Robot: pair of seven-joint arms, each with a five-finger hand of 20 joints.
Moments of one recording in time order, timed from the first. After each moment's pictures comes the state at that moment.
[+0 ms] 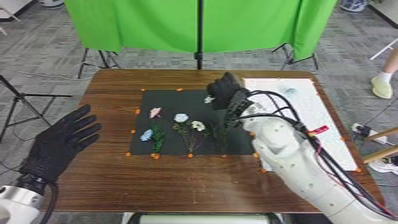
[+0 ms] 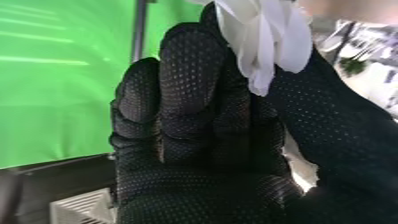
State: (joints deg) left arm 131.6 -67.6 -115.9 -126.3 40.7 -11.4 -7.5; right arm -66.4 -63.0 51.0 -86.2 -159.7 6.1 -3.9
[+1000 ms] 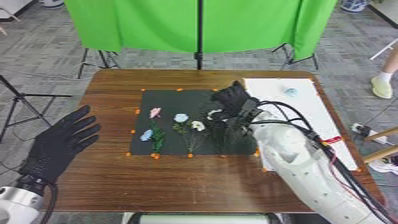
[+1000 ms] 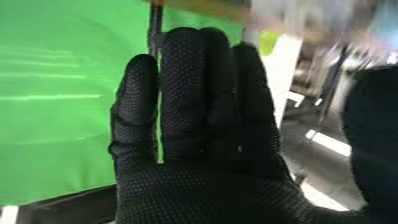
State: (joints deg) left arm 131.8 -67.8 -116.2 -126.3 40.8 -11.5 -7.6; right arm -73.0 -60.3 57.3 -91.1 -151.4 1.8 -5.1
